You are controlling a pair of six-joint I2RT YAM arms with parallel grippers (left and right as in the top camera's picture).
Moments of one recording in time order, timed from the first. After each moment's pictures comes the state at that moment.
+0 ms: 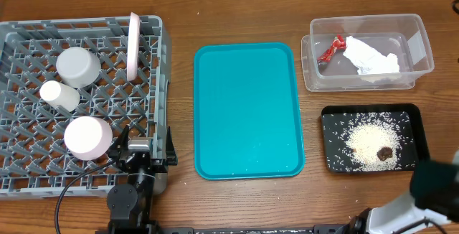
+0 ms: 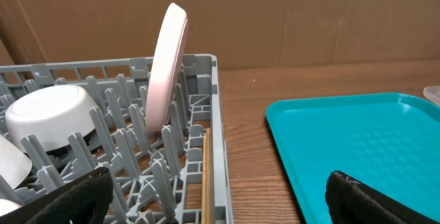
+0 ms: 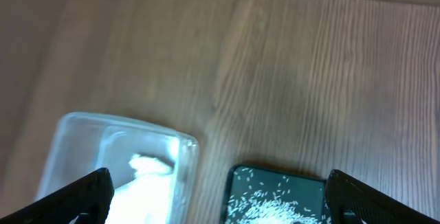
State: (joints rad) left arm -0.01 0.02 0.01 -0.08 0.00 0.03; right arm -0.39 1.80 2.14 -1.47 0.46 0.93
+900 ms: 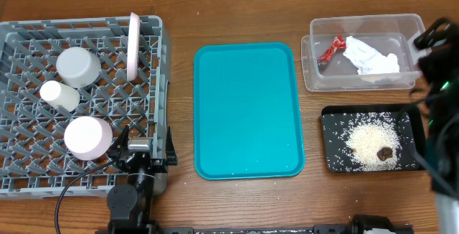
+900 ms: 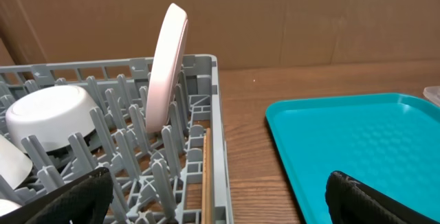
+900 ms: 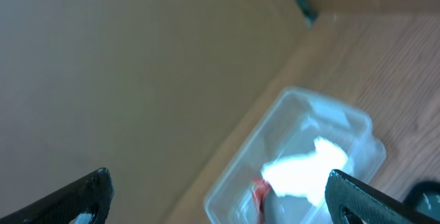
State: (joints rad) left arm -0.01 0.02 0.01 -0.08 0.00 0.03; right arm -0.08 0.97 1.24 -0.61 0.29 0.84
